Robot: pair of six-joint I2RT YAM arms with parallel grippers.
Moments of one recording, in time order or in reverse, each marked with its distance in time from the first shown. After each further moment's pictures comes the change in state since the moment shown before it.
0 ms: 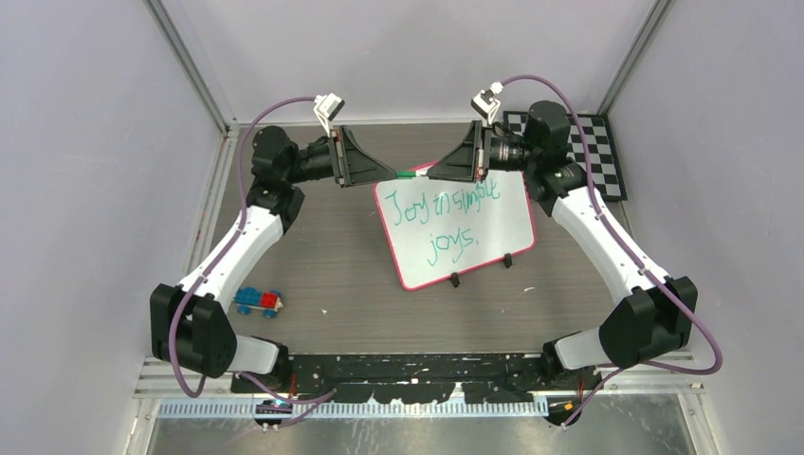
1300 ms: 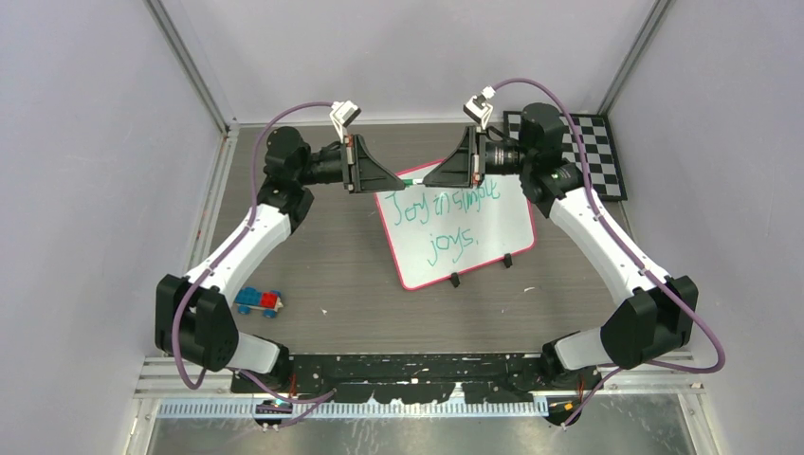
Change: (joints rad) left arm -0.061 0.040 0.000 -0.002 0.037 0.008; right arm 0.051 0.000 0.002 -0.037 -0.013 -0.029
